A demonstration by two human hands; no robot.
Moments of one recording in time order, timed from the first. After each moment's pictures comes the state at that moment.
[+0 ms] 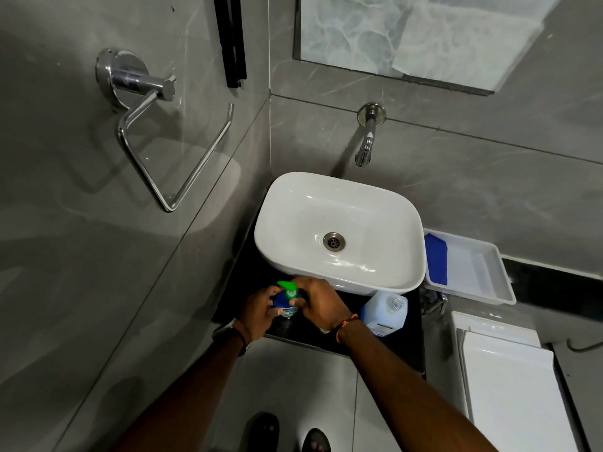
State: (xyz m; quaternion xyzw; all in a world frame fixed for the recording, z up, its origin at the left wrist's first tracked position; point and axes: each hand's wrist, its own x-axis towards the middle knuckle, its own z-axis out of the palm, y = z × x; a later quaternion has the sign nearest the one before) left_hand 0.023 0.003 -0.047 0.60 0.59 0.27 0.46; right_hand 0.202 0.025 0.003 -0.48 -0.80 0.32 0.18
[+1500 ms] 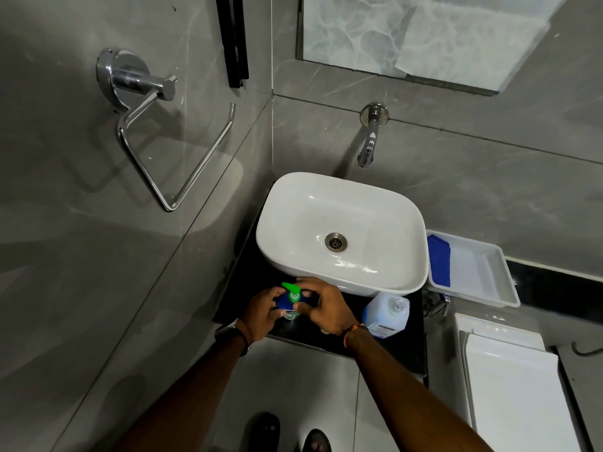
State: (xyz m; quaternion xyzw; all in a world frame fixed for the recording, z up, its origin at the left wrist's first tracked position) left_hand 0.025 0.001 -0.045 0.63 0.58 0.25 0.45; right_hand 0.213 0.016 -0.019 -0.53 -0.67 0.44 0.27
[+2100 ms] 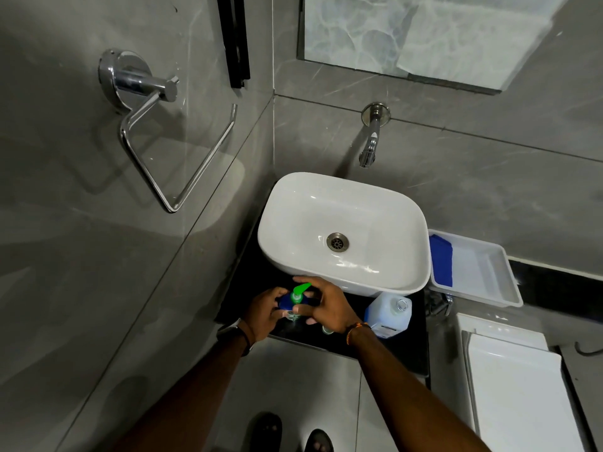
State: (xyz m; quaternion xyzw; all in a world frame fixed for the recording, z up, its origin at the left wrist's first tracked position) left_hand 0.024 0.003 -0.048 0.63 0.59 0.24 0.44; right_hand 0.217 0.015 -0.015 -0.54 -0.59 0.54 0.26
